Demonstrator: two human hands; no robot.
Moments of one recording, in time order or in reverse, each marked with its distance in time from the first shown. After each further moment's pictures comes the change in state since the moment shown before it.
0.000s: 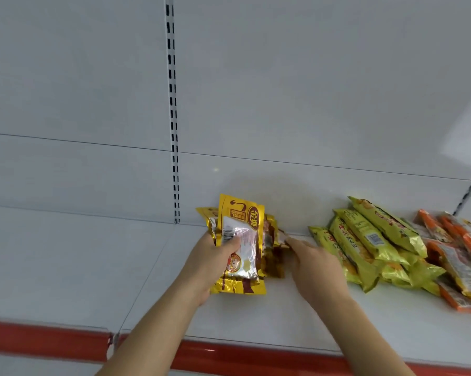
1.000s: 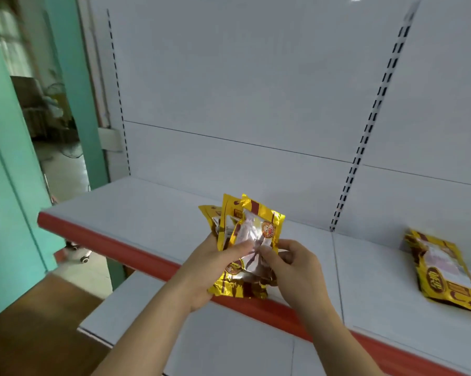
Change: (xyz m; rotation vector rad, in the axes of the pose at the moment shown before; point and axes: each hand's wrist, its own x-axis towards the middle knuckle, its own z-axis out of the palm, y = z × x) left_hand -0.096 -0.005 -0.334 -0.143 0.077 0.003; right_hand -0.057 -0.373 0.034 1.130 -0.317 0.137
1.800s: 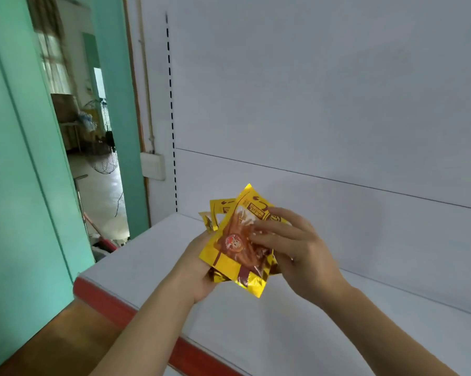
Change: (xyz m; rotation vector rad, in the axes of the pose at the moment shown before) left_hand 0.136 0.060 -0.205 -0.288 0.110 0.016; right_hand 0.191 -0.044 0.179 -0.501 -0.090 -1.104
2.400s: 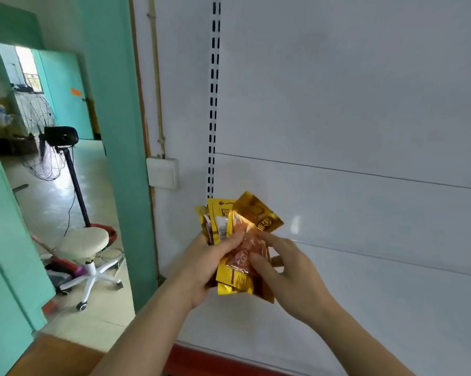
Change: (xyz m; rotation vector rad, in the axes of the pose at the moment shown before) left_hand 0.064 0.067 -0.175 0.151 -0.155 -0.084; right_hand 0.082 -0.115 0.154 0.212 -0.073 0.864
